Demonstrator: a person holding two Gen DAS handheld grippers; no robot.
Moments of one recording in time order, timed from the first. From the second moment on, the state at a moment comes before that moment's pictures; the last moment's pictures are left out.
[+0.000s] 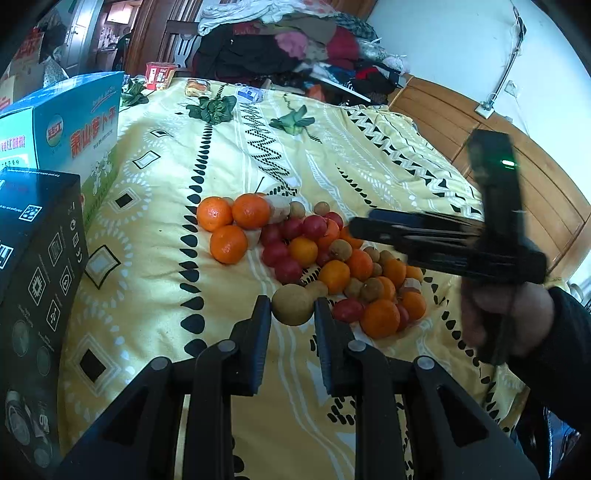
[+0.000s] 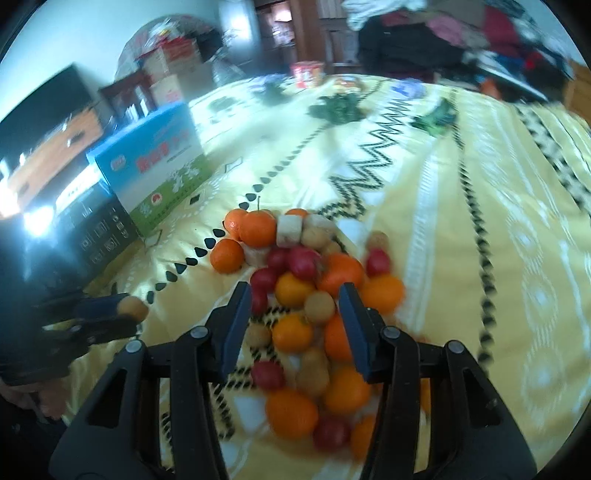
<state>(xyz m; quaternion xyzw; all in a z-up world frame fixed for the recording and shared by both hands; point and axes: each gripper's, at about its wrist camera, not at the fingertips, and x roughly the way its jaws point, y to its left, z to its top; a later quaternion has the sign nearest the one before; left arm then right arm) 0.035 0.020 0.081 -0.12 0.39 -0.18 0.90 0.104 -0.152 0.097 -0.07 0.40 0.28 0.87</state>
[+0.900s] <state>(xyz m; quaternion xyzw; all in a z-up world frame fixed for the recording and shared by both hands) 0.015 0.064 0.141 -0.14 0.33 -0.14 0.92 0.095 -0.113 0.147 -0.13 0.33 0.29 0.89</state>
